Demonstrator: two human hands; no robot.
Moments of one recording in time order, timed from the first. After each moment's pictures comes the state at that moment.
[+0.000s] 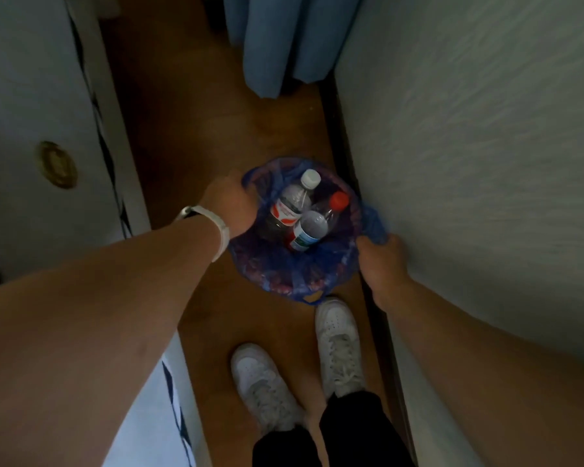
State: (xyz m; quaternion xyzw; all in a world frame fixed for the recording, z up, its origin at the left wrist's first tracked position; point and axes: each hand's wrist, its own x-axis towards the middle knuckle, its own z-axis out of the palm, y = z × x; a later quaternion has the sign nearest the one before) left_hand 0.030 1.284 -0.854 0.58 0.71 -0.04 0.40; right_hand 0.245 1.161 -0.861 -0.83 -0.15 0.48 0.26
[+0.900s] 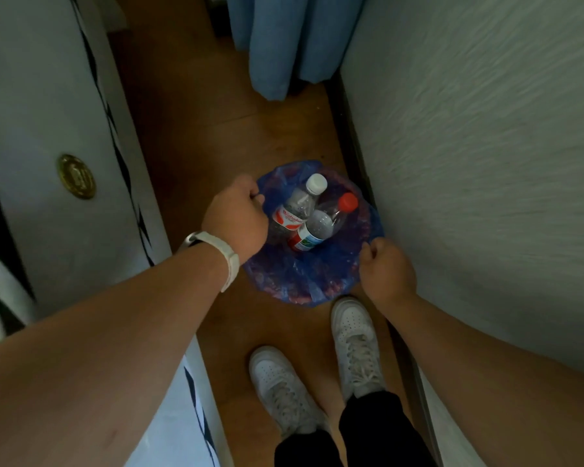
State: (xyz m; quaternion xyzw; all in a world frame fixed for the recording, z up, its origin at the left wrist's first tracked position) left_hand 0.024 1.262 -0.825 0.61 0.70 0.04 0.38; right_hand 0.232 1.143 -0.881 -0.85 -0.42 0.32 0.10
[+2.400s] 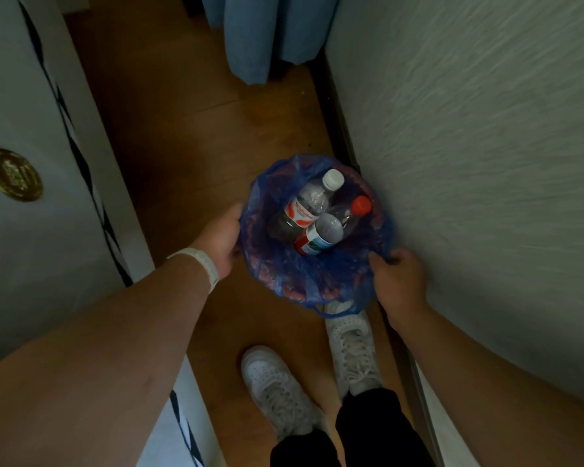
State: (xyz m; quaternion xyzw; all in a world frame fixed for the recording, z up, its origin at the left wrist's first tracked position) left_hand 0.023 1.245 -0.886 0.23 0.68 0.07 0.69; right_hand 0.248 1.116 -0.887 -0.88 -0.16 0.38 0.23
